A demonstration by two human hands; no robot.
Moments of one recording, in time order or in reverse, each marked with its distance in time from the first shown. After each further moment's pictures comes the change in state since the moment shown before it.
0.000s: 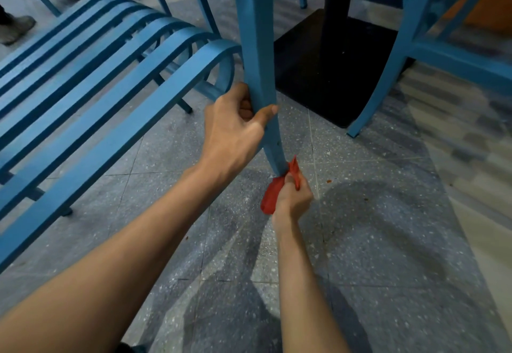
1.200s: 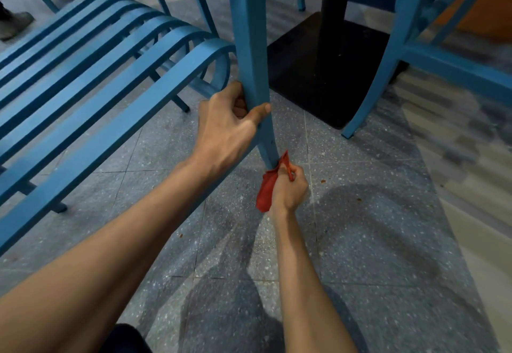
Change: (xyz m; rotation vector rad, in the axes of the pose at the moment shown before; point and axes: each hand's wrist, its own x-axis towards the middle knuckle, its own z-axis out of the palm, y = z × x) left_hand 0.000 -0.001 0.000 0.034 -0.037 0.023; right_hand -0.012 -0.030 -0.002 -0.079 -0.091 -0.069
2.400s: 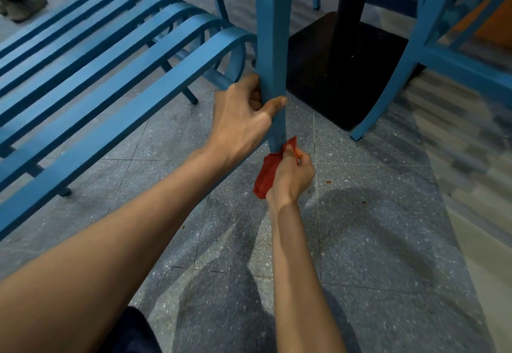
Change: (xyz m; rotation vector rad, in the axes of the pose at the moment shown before) left_hand 0.002 -0.003 0.002 0.017 0.024 0.009; right_hand -0.017 -0.034 0.017 0.258 0.016 0.086
